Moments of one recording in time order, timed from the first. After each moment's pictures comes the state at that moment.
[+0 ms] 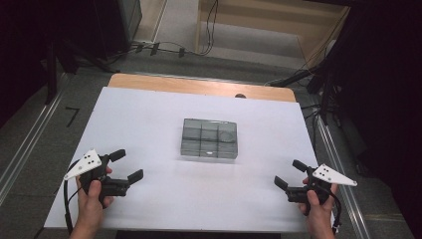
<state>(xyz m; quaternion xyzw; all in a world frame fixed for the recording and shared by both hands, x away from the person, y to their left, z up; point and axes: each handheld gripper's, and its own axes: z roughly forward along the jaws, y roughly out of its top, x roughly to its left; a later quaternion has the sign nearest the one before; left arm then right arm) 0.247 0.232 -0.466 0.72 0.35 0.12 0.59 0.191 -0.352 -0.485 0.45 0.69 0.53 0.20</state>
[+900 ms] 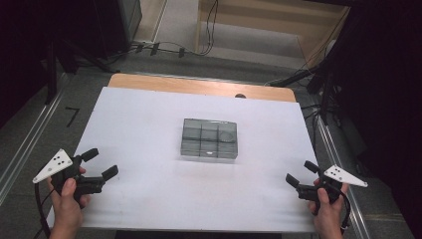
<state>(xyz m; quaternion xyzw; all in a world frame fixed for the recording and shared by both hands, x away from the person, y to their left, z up) 0.248 0.286 -0.474 0.70 0.39 0.16 0.58 0.194 -0.387 -0.499 0.48 0.68 0.51 0.21</state>
